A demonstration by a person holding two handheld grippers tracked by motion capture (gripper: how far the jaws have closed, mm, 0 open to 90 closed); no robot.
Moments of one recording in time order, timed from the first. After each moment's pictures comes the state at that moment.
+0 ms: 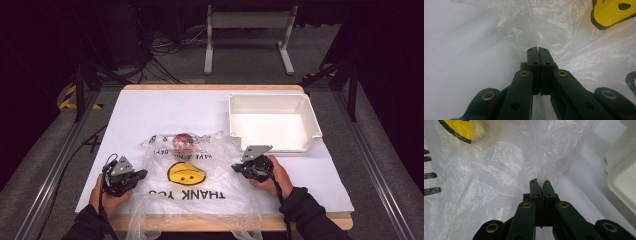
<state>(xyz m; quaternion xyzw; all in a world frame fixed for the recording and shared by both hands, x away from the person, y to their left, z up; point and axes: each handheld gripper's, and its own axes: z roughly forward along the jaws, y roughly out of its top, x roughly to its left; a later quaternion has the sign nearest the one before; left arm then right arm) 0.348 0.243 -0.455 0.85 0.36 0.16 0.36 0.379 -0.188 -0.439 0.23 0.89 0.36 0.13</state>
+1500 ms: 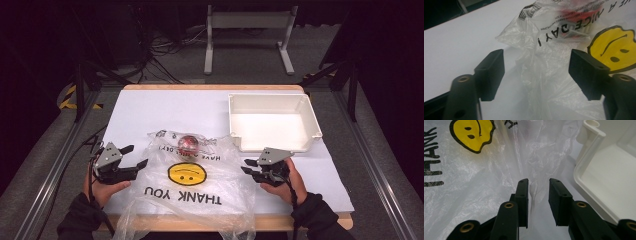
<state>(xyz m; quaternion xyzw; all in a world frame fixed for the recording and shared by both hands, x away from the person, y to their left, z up) 0.354 0.258 -0.413 0.80 0.32 0.23 0.45 0.354 -0.218 -0.416 0.24 0.86 0.40 0.18</state>
